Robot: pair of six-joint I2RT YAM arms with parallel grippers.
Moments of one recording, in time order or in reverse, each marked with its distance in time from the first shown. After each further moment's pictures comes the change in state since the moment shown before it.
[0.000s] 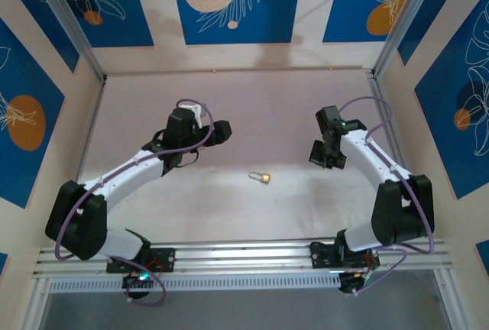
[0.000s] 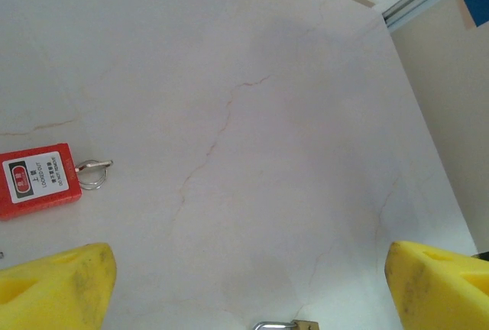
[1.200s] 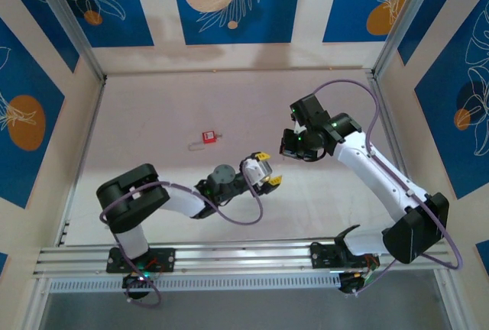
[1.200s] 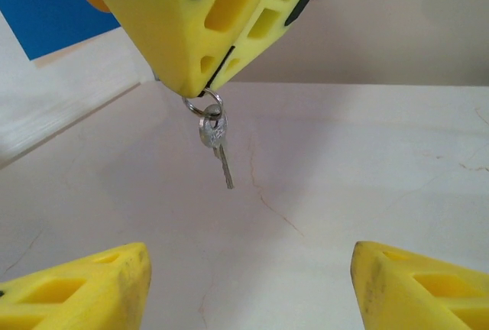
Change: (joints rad) left arm -0.499 0.358 -0.269 1.081 -0.122 0.804; right arm 0.320 -0.100 0.231 -0.057 -0.215 0.129
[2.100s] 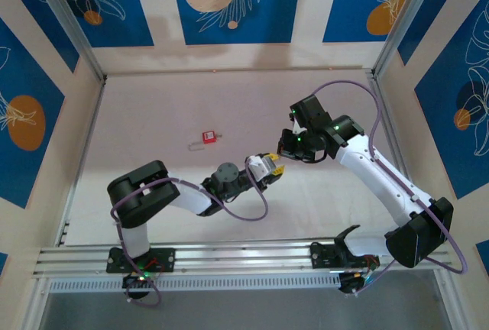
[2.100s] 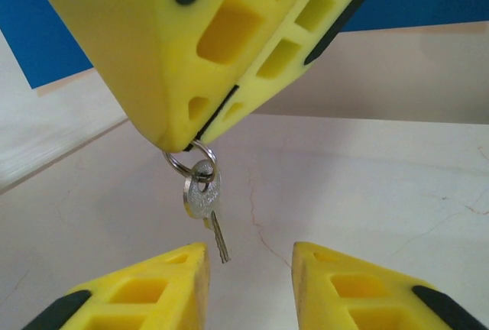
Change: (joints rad) left arm 0.000 0.072 0.056 0.092 0.011 -0.022; right arm 0.024 -0.026 0.001 0.014 -0.035 0.034
